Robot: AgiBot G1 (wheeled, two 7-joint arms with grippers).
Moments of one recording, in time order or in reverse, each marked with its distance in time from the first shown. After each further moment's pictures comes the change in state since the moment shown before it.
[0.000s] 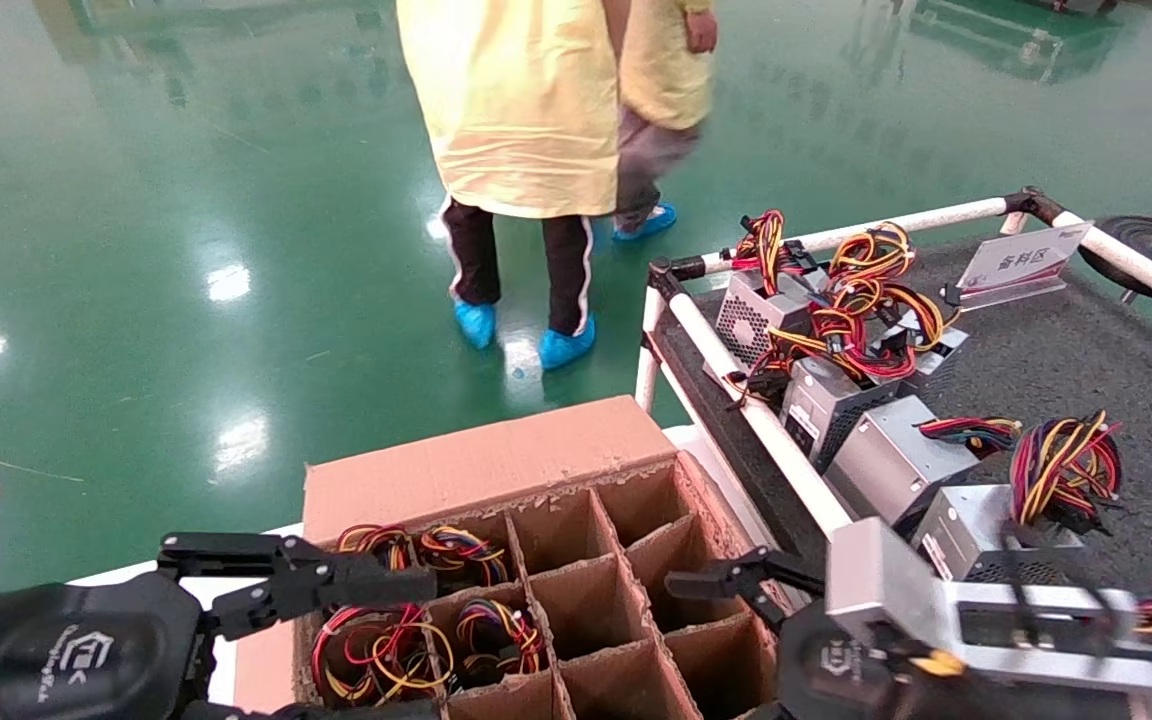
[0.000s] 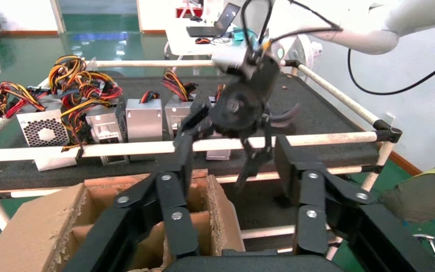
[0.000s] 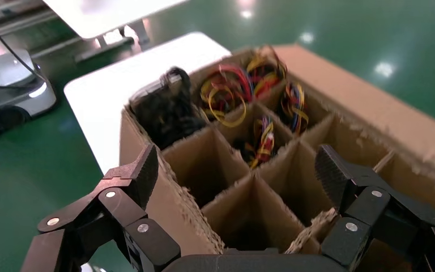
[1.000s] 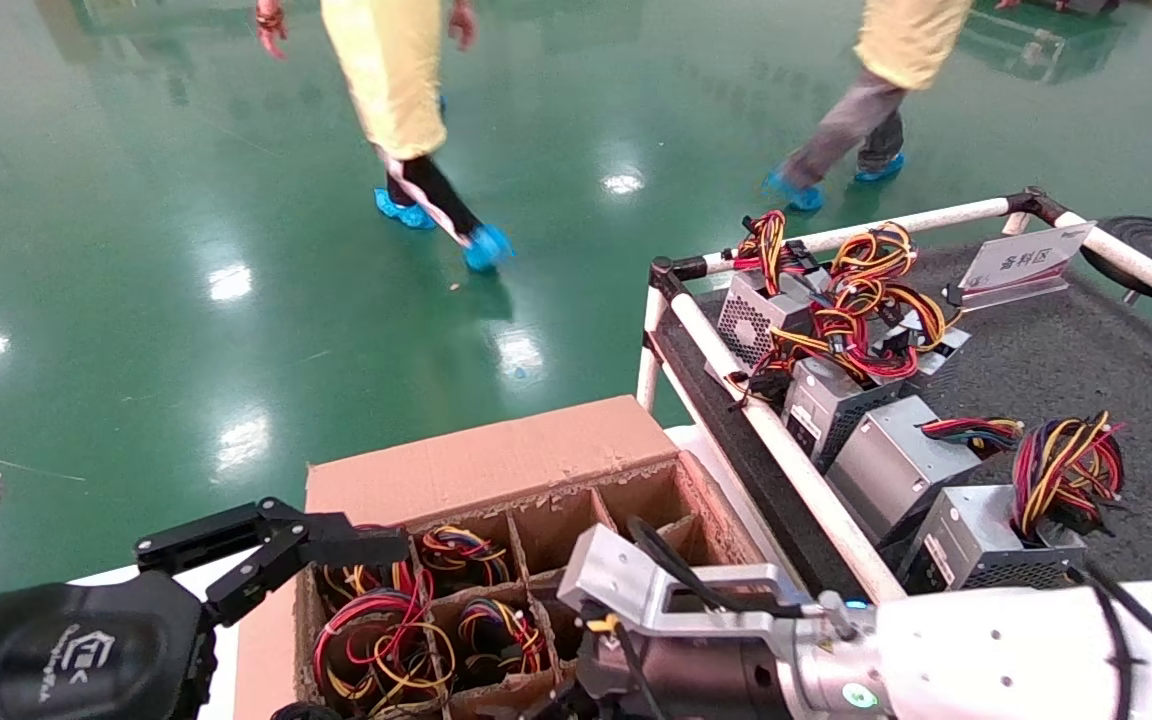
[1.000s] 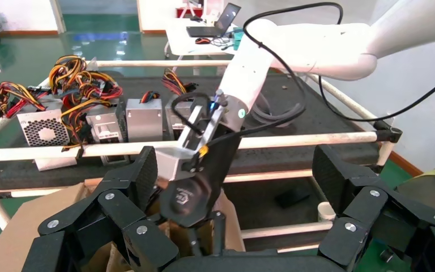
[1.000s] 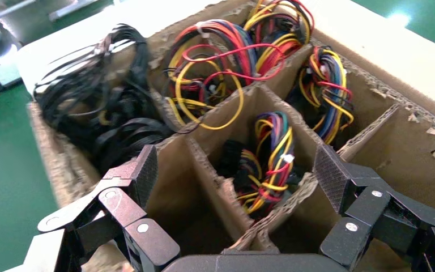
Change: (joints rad) left arm 0.000 0.000 0.001 0.000 0.000 0.000 0.000; right arm 0.124 -0.326 -0.215 -0.079 -0.391 0.183 0.179
